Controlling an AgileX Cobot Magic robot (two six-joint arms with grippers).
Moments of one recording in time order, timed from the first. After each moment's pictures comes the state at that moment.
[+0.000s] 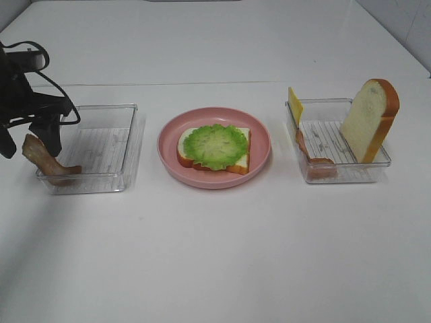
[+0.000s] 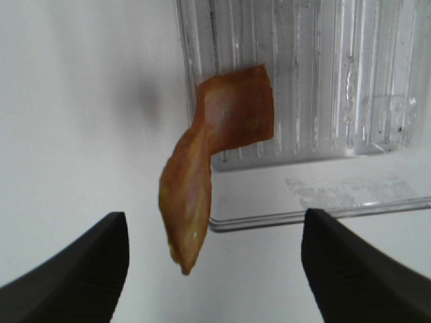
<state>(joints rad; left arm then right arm) -0.08 2.00 -1.45 -0.12 1.04 -0.03 -0.05 0.00 -0.50 0.03 1.07 -0.08</state>
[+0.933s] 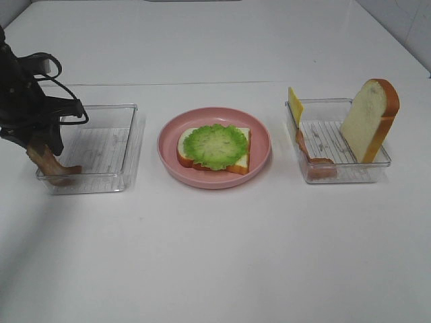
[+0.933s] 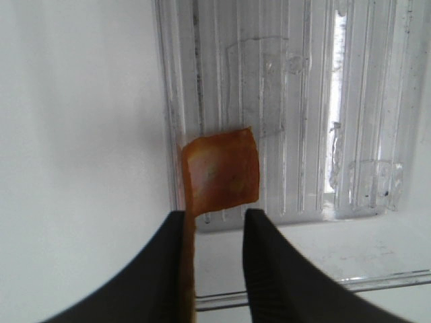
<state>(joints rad) -0.08 2.05 -1.44 -0.17 0.91 -0.04 -0.05 0.00 -0.50 0.03 1.07 -0.08</state>
